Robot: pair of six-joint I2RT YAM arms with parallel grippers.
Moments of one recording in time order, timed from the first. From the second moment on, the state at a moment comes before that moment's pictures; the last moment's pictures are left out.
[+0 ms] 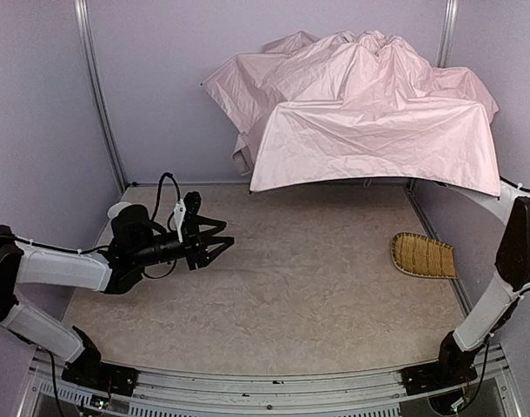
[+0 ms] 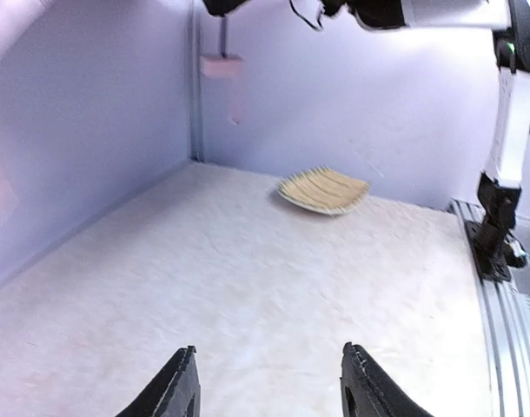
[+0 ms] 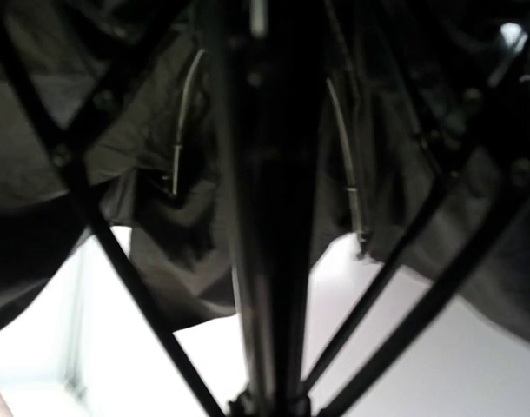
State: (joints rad) left arm -0.66 1.41 0.55 0.80 0.53 0.01; right arm 0.19 1.63 1.41 0.74 -0.65 0.05
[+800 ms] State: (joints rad) left arm -0.81 1.18 0.61 0.69 0.54 0.15; right arm 0.29 1.62 1.46 0.41 -0.97 -0.13
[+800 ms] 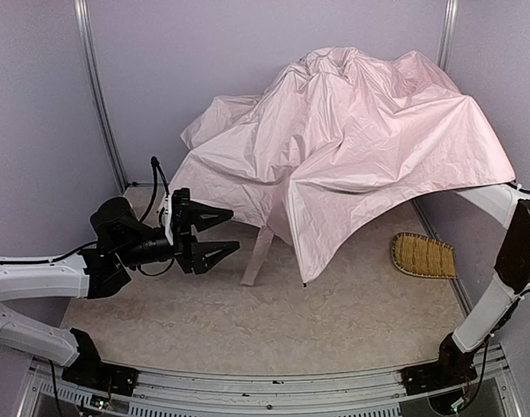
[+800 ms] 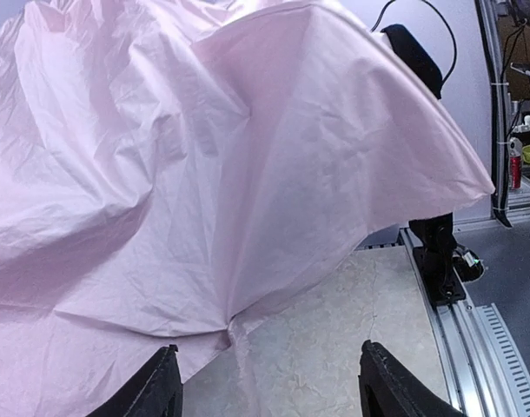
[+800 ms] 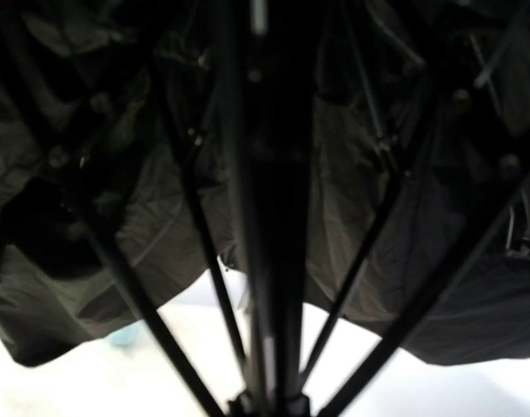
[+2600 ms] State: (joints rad) left arm -0.59 1.41 0.86 0.67 0.47 -0.08; right arm 0.62 1.77 0.78 1.28 -0.74 -0.11
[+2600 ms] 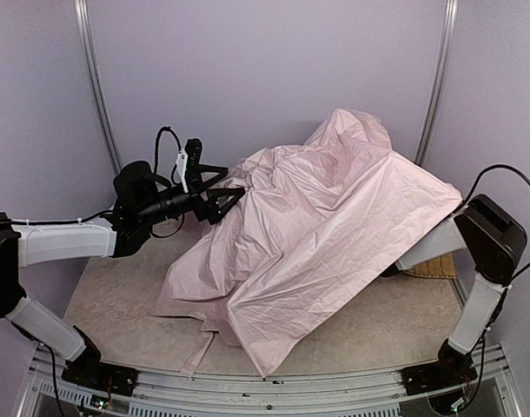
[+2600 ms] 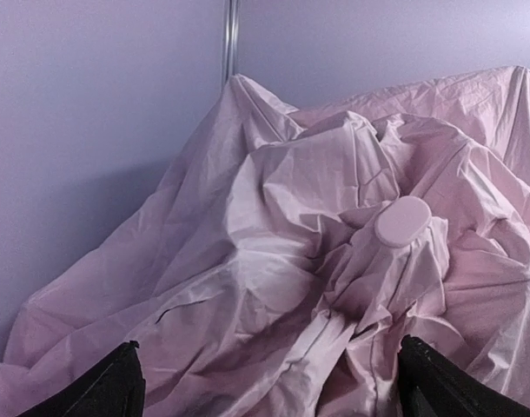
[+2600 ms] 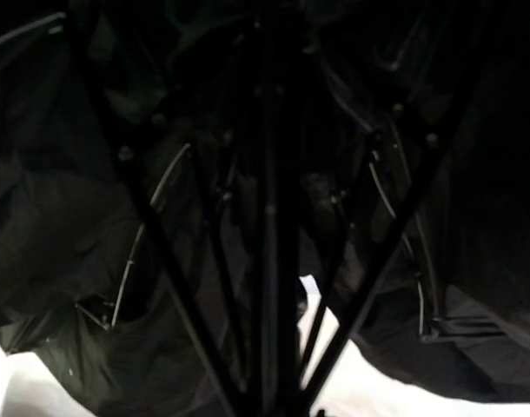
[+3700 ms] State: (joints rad) left arm -0.68 1.55 1.02 0.68 0.49 -0.07; right arm 0.55 1.83 0.70 1.28 -0.72 0.00
